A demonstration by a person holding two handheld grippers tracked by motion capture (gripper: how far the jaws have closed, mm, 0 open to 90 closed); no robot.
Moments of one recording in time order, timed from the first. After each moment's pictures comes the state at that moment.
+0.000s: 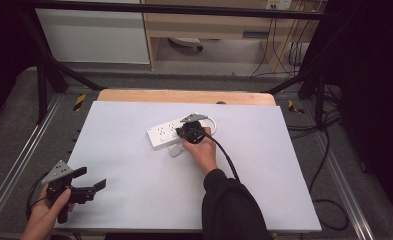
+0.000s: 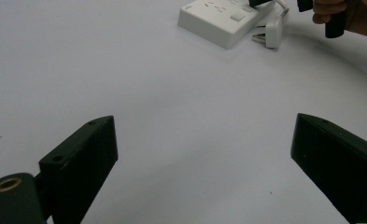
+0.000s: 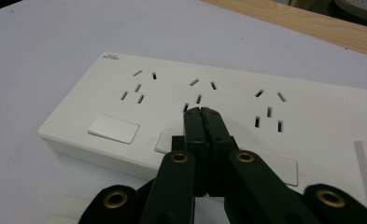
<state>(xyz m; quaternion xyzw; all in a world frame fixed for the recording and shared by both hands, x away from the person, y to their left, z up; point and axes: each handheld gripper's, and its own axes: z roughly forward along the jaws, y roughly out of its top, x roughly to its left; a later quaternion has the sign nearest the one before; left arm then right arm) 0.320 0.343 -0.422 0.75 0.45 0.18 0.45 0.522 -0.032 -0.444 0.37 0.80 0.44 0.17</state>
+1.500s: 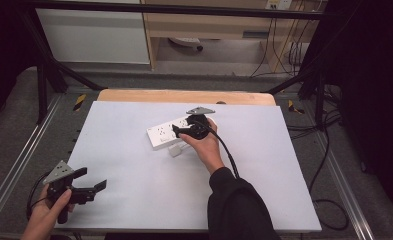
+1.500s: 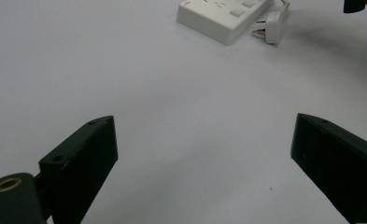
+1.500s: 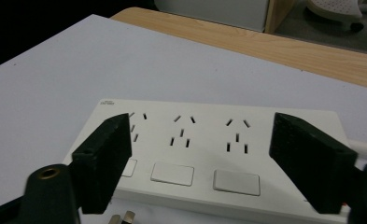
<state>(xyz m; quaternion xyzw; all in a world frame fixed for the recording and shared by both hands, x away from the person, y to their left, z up) 0.320 0.342 -0.423 0.75 0.45 0.18 0.45 0.519 -0.042 -0.412 0.42 0.76 0.46 0.18</state>
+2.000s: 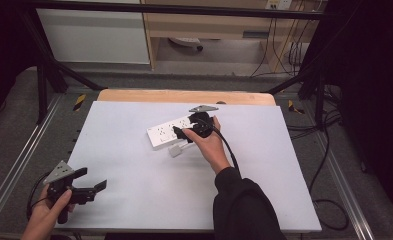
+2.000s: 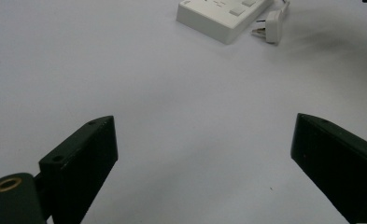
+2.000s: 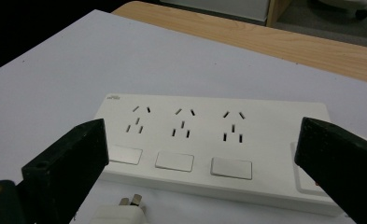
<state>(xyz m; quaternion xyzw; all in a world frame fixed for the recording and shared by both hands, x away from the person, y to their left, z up) 0.320 0.341 -0.423 0.75 0.45 0.18 0.45 0.513 -0.051 -0.397 0.43 0.76 0.45 0.16</state>
